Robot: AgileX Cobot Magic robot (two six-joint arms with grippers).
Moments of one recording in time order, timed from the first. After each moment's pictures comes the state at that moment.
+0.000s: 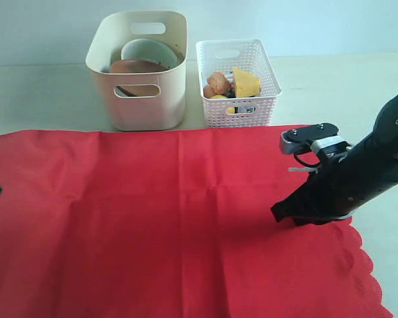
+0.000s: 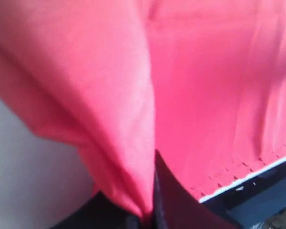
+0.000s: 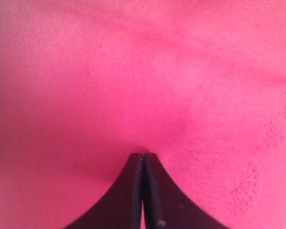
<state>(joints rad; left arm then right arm) 0.18 1.54 -0.87 -0.59 1.18 0.50 0.34 1.74 -0.66 0.53 0.37 -0.50</state>
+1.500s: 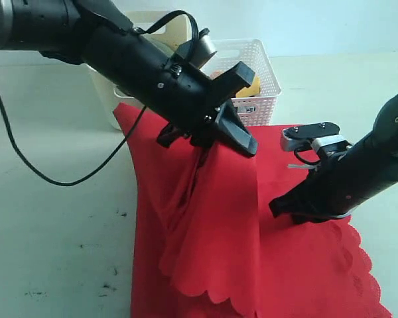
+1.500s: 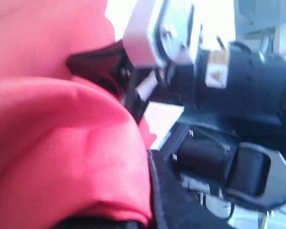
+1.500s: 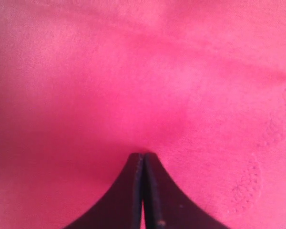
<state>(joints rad) -0.59 1.97 -1.41 -1.09 1.07 0.37 0.34 1.75 -0.66 0.56 0.37 -0.48</state>
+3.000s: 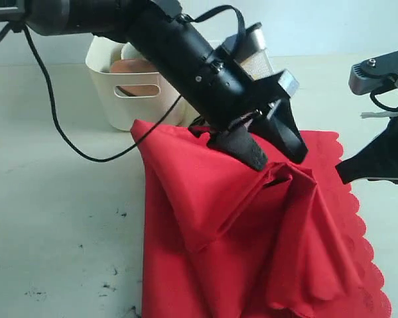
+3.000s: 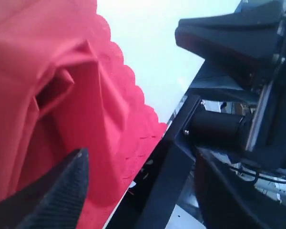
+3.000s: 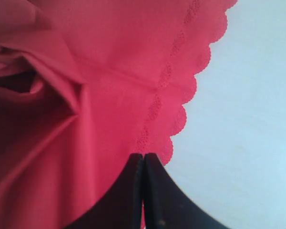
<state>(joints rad) -0.69 2.07 -1.65 -0.93 1.21 0.33 0.34 1.22 -0.70 -0.06 0.73 0.06</state>
